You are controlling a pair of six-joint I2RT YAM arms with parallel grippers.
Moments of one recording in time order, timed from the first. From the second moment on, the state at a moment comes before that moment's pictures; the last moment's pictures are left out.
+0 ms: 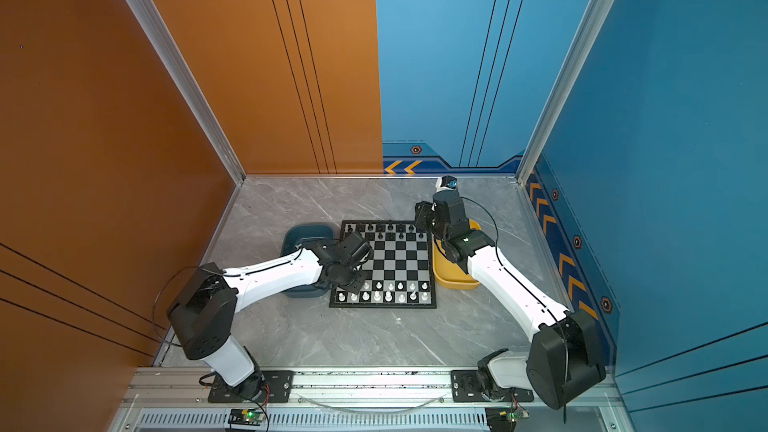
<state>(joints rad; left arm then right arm) -0.80 1.68 1.13 -0.71 -0.09 -0.36 0.42 1.34 1.05 -0.17 0.07 0.57</state>
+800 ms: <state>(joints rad) -0.80 1.71 1.13 -0.71 -0.08 -0.36 0.42 1.34 1.05 -0.17 0.07 0.57</state>
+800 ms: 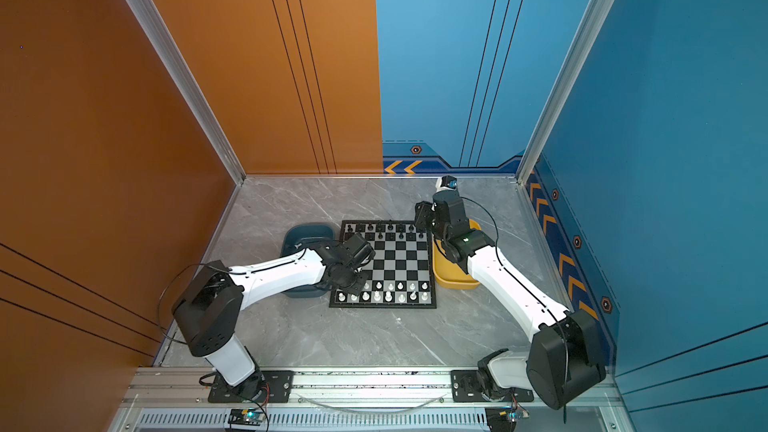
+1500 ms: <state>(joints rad) -0.80 1.73 1.13 -0.72 -0.08 -0.36 0.42 1.34 1.05 -0.17 0.07 0.57</state>
